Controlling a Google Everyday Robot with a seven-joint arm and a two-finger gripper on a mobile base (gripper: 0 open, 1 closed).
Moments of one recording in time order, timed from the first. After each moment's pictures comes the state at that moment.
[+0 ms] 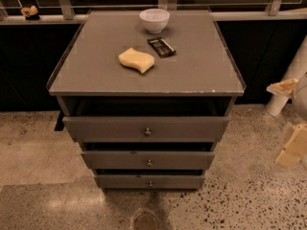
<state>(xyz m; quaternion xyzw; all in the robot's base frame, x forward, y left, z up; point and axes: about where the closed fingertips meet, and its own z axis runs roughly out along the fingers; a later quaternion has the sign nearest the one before) 0.402 -0.258 0.893 -0.58 0.79 0.03 0.19</state>
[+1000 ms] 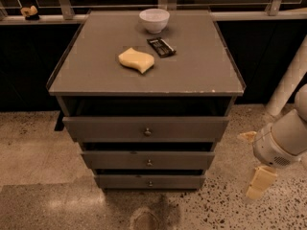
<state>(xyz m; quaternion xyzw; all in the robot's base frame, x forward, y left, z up) 0.402 -0.253 0.720 -0.59 0.79 0.11 0.13</state>
